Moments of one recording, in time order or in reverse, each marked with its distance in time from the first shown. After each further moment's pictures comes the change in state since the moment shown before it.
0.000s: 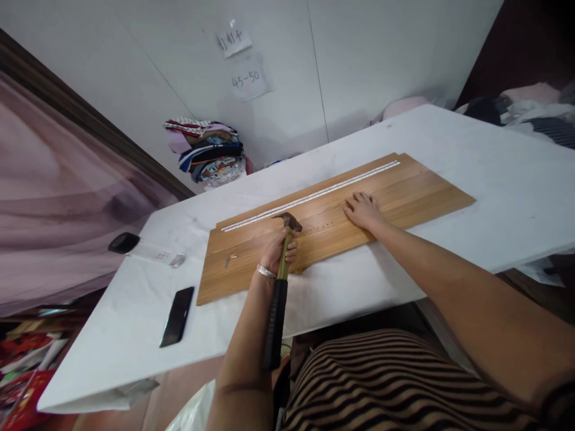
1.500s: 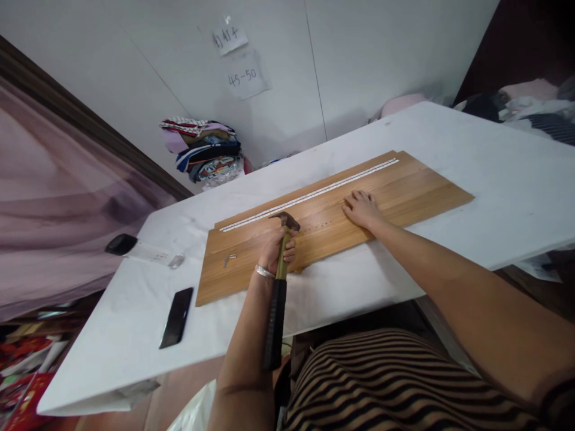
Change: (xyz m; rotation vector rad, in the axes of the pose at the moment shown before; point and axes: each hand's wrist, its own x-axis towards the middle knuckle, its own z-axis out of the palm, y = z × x) left_hand -0.003 0.001 -0.001 -0.020 -0.014 0.000; right_hand 0.000 0.000 -0.001 0.006 0.000 -0.006
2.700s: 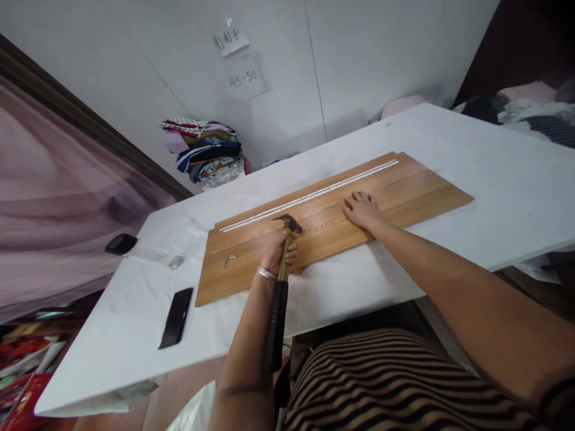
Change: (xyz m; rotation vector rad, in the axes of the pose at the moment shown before) left_hand 0.006 -0.006 -0.004 0.002 0.007 -0.011; right_hand -0.002 -0.003 -0.004 -0.008 -0.012 0.016
